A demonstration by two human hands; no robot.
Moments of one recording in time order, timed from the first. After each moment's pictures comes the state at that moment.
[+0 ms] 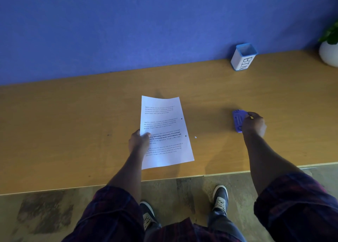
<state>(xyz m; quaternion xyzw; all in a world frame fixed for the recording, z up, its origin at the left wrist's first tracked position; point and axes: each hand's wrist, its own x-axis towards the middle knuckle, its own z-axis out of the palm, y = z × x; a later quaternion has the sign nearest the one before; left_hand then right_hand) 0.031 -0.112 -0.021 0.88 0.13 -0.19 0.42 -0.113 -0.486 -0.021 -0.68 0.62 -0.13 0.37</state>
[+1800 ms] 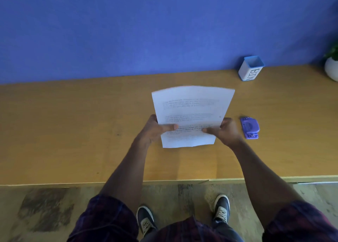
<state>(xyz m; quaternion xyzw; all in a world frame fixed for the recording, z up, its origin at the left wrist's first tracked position) 0.042 -0.135 0.078 0.72 -0.11 -0.32 0.60 -0.091 -0.379 0.047 -0.72 0.19 -0.06 0.66</state>
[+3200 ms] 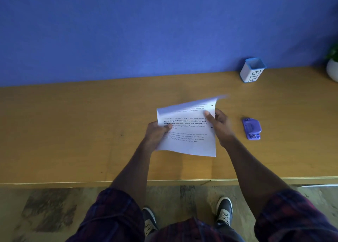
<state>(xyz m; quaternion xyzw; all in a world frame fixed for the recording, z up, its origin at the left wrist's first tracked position) 0.033 -0.129 0.045 0.74 0.04 -0.27 0.62 -0.067 -0.361 0.045 -0.66 0.21 -0.14 0.71</state>
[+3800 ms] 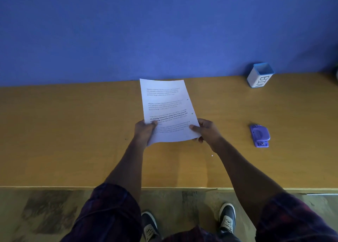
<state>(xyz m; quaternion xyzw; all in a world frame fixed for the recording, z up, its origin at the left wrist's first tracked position) 0.093 -0.091 0.030 0.76 0.12 -0.18 0.62 -0.026 -0.320 0.037 -0.70 0.22 0.03 0.67</state>
